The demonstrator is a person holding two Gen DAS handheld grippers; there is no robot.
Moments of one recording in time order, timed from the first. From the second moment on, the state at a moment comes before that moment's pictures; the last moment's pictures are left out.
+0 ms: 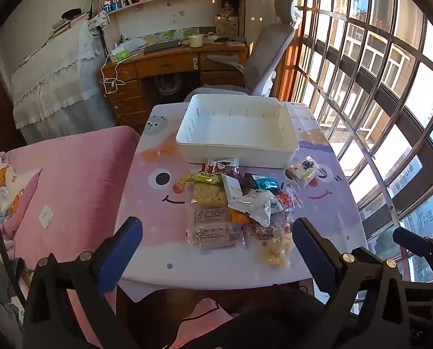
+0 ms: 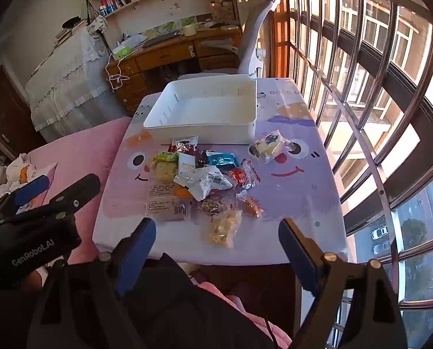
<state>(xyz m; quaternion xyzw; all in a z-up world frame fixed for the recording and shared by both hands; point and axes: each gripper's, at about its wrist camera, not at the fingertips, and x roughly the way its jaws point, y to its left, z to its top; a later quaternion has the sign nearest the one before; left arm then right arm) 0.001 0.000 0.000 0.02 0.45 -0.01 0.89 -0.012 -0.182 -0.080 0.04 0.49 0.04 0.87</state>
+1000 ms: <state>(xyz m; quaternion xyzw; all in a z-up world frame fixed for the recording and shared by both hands) 0.010 -0.001 -0.003 0.01 0.45 0.00 0.89 -0.007 -0.181 -0.079 0.04 0.49 0.04 0.87</state>
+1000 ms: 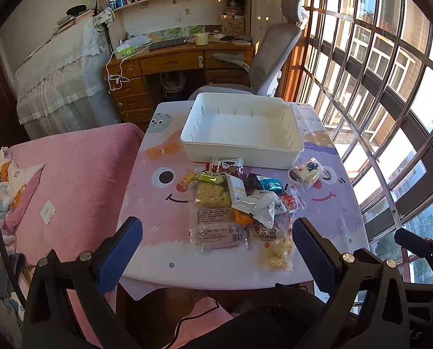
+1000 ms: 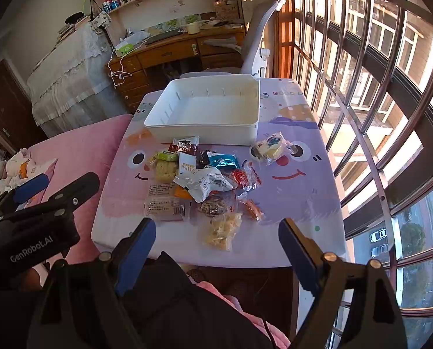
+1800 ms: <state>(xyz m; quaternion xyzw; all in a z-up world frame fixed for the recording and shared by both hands) -0.004 0.008 -0.001 0.00 0.45 0.01 0.89 -0.012 -0.186 -0.086 0.04 0.49 0.04 0.87</state>
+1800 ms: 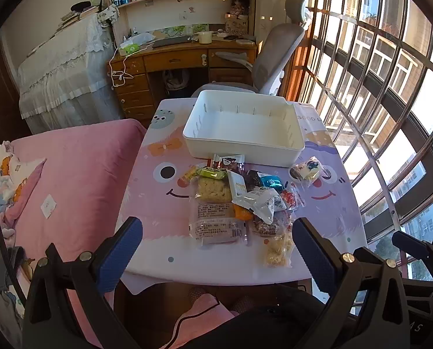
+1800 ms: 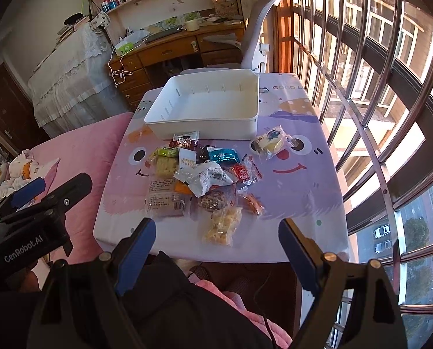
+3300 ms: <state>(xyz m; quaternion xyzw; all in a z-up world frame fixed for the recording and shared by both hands) 0.132 0.029 -0.169 0.01 0.67 -0.06 0.74 0.057 -0.188 -0.216 0.20 0.61 -0.06 0.76</state>
